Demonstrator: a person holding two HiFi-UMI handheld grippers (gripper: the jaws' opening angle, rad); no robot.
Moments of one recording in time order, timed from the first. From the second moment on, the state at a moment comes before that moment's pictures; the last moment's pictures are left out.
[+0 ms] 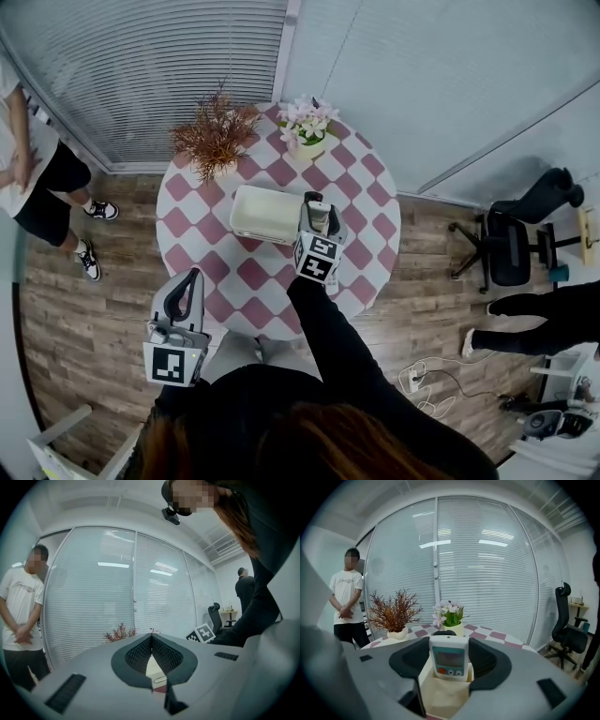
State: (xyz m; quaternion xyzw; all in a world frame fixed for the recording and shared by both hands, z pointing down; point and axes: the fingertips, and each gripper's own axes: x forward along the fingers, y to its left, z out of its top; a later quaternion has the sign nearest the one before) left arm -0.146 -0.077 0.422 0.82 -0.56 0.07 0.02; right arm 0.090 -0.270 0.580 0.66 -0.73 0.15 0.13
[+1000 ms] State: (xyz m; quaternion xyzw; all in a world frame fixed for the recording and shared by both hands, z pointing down) left arm -0.134 -0.088 0.422 0.84 -0.54 0.06 0.02; right arm 0.087 -0.246 0.512 0.63 -0.76 0.09 0.08
